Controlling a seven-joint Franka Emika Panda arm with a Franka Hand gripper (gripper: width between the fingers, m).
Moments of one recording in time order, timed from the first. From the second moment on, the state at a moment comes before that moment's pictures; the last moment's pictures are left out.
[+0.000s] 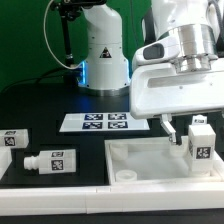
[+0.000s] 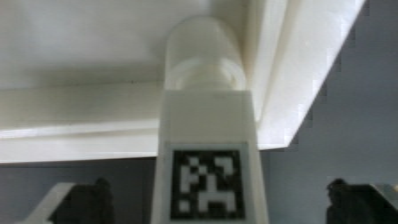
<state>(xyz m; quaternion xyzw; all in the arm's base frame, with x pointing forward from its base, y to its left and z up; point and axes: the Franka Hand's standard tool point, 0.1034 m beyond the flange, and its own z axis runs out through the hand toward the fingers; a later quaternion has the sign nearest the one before) 0.630 0.112 0.079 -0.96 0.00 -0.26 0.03</state>
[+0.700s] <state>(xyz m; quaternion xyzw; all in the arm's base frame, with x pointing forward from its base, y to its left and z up) 0.638 0.103 0.080 -1.00 0.04 0.01 0.06</state>
